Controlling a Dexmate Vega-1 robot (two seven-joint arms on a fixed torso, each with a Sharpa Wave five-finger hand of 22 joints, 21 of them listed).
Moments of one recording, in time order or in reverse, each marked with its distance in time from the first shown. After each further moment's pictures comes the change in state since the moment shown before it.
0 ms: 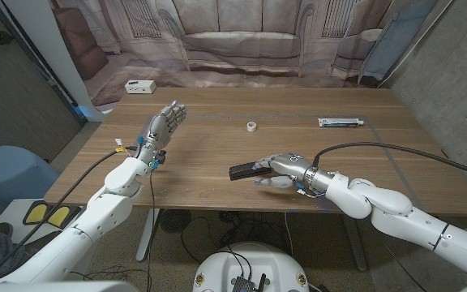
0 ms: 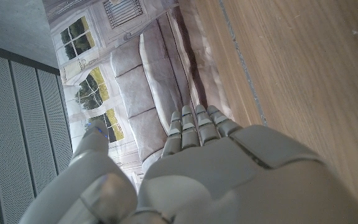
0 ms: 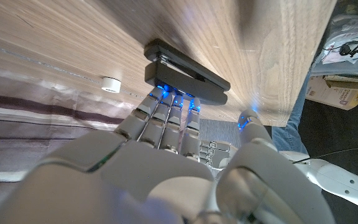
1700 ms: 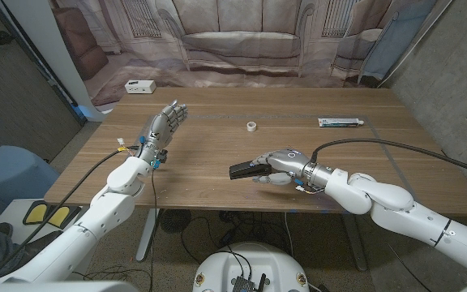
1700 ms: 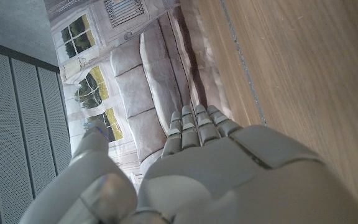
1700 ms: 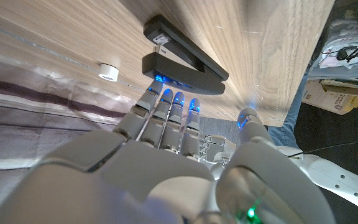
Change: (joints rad) left arm -0.029 -0.021 0.013 0.039 -0.008 -0.006 -0.022; left_hand 0.000 0.000 0.000 0.000 0.000 0.000 0.000 0.000 0.000 0.000 0.000 -0.004 0.000 0.000 0.000 0.000 0.000 0.000 0.000 0.000 0.000; right arm 0.004 0.001 0.032 -0.059 -0.015 -0.005 0.019; right_hand 0.020 0.002 0.007 -0.007 -0.004 -0.006 -0.009 -0.008 0.000 -0.011 -0.011 -0.015 0.001 -0.006 -0.002 0.000 0.007 0.044 0.022 0.003 0.003
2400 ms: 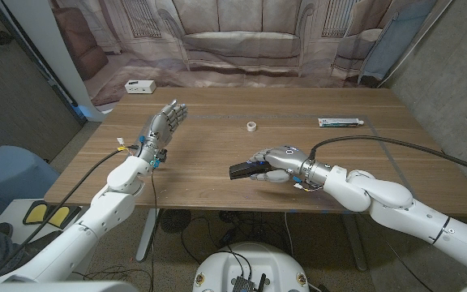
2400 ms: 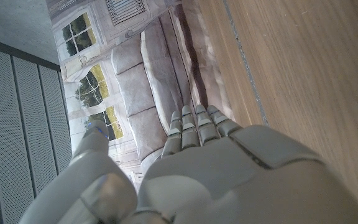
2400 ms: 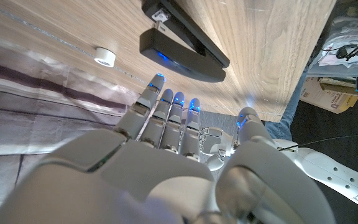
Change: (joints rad) left arm -0.008 -0.002 -0.002 0.015 -0.008 -0.009 -0.010; left_hand 0.005 0.005 0.000 0.000 0.000 0.004 0.004 0.000 0.000 0.000 0.000 0.000 0.005 0.000 0.000 0.000 0.000 0.000 0.000 0.000 0.000; right arm 0.009 0.005 0.006 -0.016 -0.027 0.011 -0.011; right_hand 0.009 0.001 0.000 0.000 0.000 0.000 0.000 0.000 0.000 0.000 0.000 0.000 0.000 -0.004 0.004 0.000 0.000 -0.002 -0.004 -0.005 0.000
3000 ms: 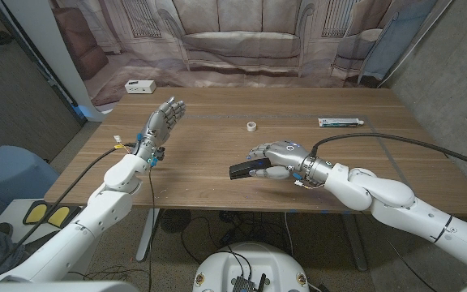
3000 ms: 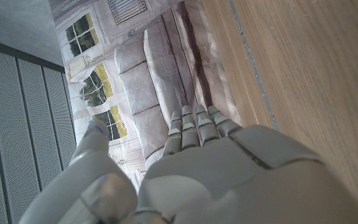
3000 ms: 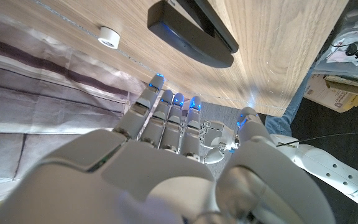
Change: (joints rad) left arm 0.007 0.017 -0.012 -0.026 0.002 -0.002 0.003; left_hand 0.000 0.000 0.000 0.000 0.000 0.000 0.000 0.000 0.000 0.000 0.000 0.000 0.000 0.000 0.000 0.000 0.000 -0.005 -0.005 0.000 -0.003; right arm -0.006 -0.002 0.017 -0.016 -0.034 0.006 -0.051; right_hand 0.000 0.000 0.003 -0.003 0.000 0.028 0.006 0.008 0.000 -0.016 0.016 -0.004 0.000 -0.003 0.003 -0.008 -0.003 -0.005 0.005 0.000 0.000
